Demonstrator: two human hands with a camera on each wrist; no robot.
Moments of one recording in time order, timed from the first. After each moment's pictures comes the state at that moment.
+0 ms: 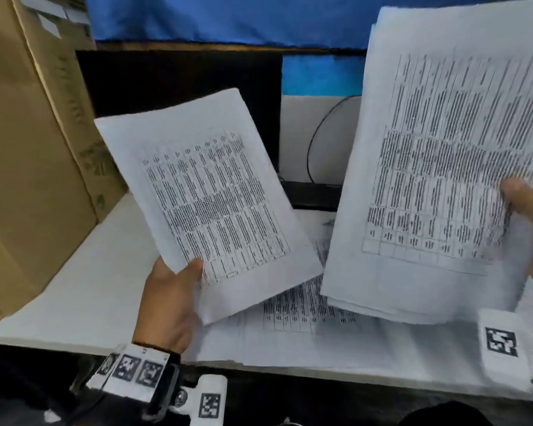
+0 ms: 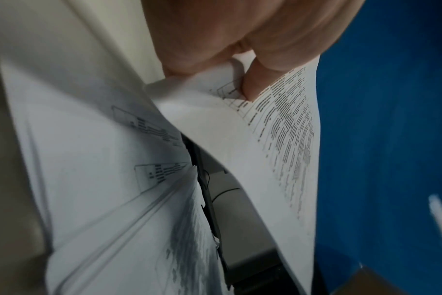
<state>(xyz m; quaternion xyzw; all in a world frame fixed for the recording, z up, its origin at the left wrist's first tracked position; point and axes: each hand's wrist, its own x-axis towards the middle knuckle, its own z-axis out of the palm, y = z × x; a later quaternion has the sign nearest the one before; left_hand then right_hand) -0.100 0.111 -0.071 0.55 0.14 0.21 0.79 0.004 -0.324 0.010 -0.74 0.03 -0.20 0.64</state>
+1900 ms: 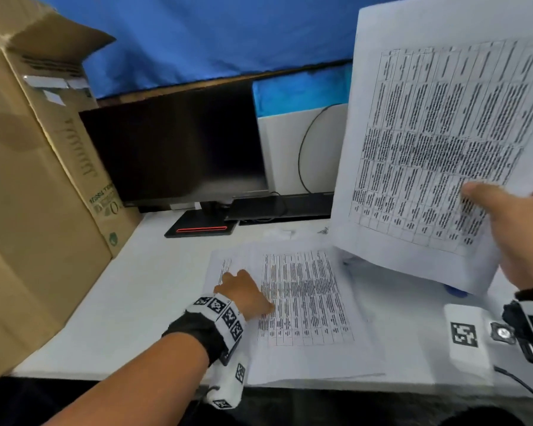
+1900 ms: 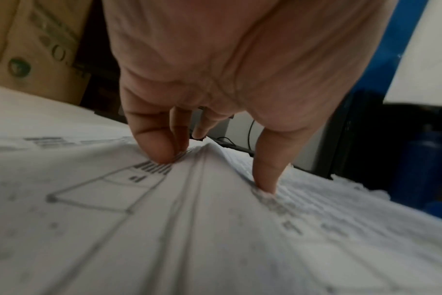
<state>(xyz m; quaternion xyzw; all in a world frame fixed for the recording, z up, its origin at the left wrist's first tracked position) -0.016 0.034 -0.063 0.96 0.21 -0.14 0.09 -0.015 -0.317 0.005 -0.63 0.02 -0.26 0.73</state>
